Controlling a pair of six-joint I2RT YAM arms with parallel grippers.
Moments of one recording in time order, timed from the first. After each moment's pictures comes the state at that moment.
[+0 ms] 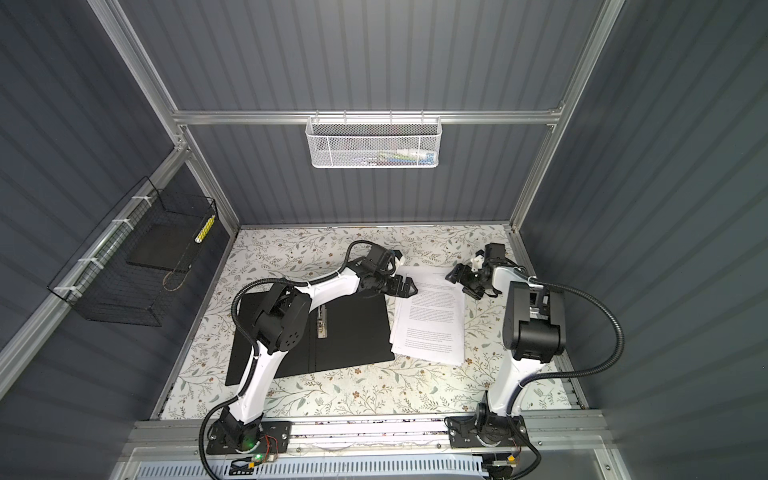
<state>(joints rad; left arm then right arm) -0.72 2.32 1.78 -0.35 0.39 -0.39 -0.13 1.88 1.16 -0.37 -0.51 0.37</state>
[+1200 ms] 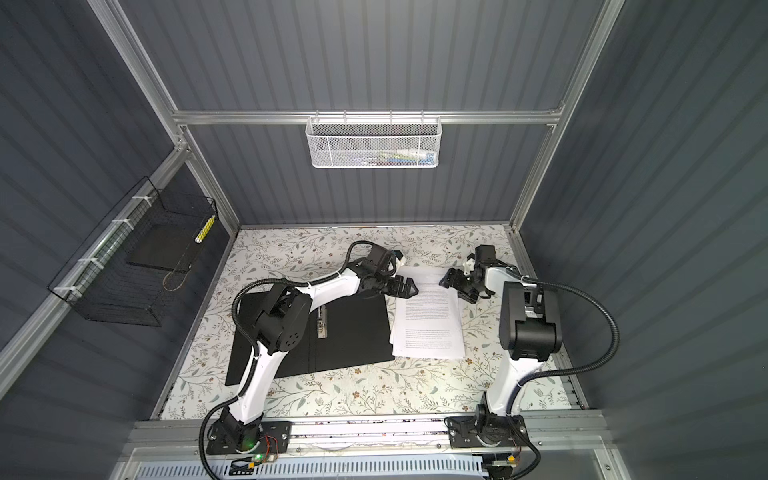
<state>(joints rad) -0.73 2.32 1.77 -0.34 0.39 -0.39 -0.08 1.88 1.16 -0.42 -0.45 0.35</state>
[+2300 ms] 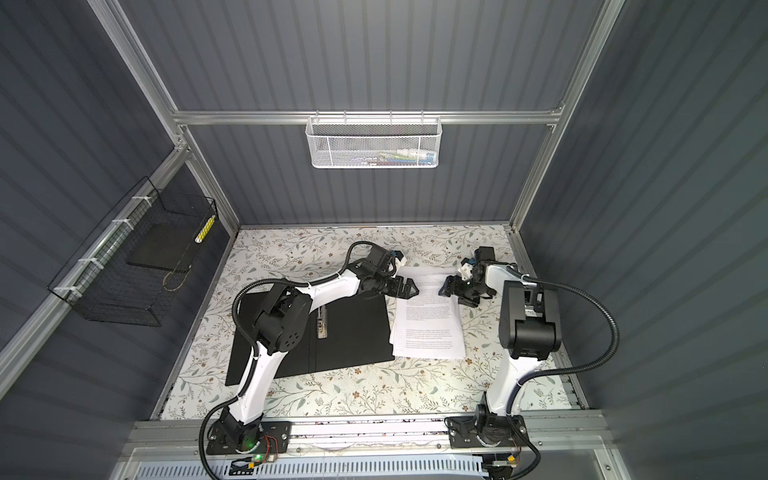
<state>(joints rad) -0.73 2.31 1.75 -0.30 0.41 -0.39 -0.07 1.89 1.19 -0.61 -0.49 0.15</state>
